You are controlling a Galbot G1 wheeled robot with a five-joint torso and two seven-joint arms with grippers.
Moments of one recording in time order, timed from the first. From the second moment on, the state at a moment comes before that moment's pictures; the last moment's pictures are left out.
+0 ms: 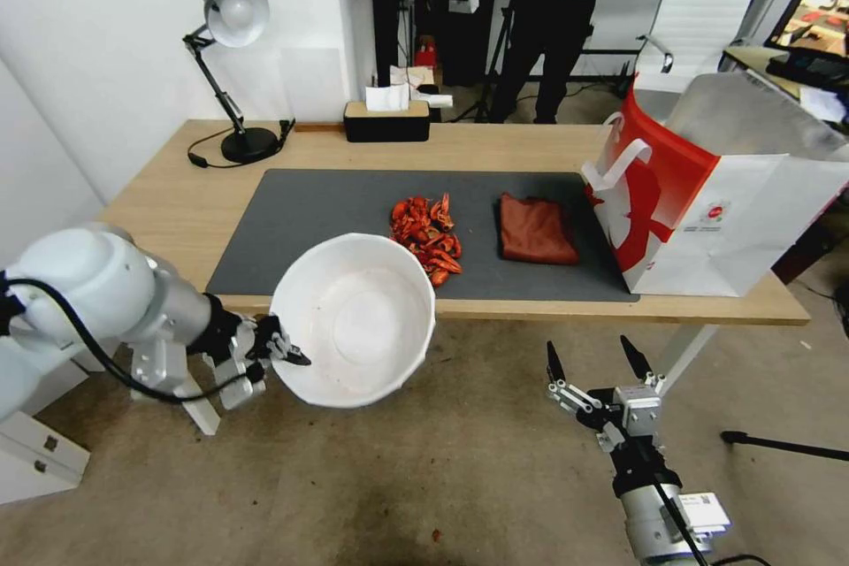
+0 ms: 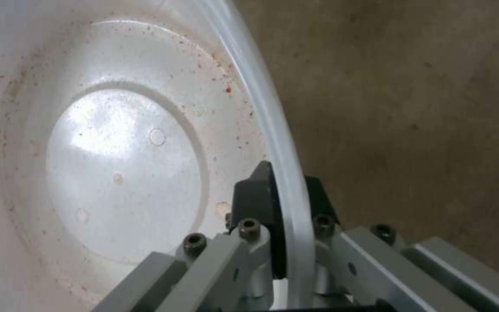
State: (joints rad) left arm 0.75 -0.28 0.00 -2.14 0.45 -0.61 1.05; right arm -1.85 1.55 0.60 2.23 0.00 0.16 -0.12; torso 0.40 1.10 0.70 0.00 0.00
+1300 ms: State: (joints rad) left arm 0.69 -0.64 0.20 -1.60 0.52 -0.61 1.14; right arm -1.86 1.51 0.60 2.30 0.06 0.13 -0.10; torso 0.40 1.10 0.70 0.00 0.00
